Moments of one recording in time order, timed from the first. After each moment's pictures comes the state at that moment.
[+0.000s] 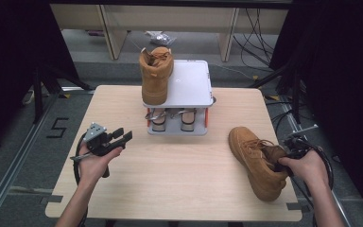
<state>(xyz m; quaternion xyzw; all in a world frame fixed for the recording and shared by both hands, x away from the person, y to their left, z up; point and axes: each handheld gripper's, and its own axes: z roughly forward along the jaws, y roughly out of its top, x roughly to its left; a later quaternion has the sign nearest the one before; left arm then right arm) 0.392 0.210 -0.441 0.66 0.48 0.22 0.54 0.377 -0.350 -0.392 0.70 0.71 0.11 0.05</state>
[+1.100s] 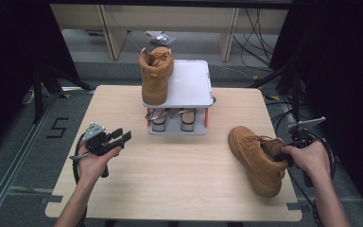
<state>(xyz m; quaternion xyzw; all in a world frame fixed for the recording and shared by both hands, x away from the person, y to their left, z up) 0.396 0.214 -0.444 0.65 0.49 0.21 0.54 0.398 -0.360 -0.372 0.74 0.65 0.15 -0.04</state>
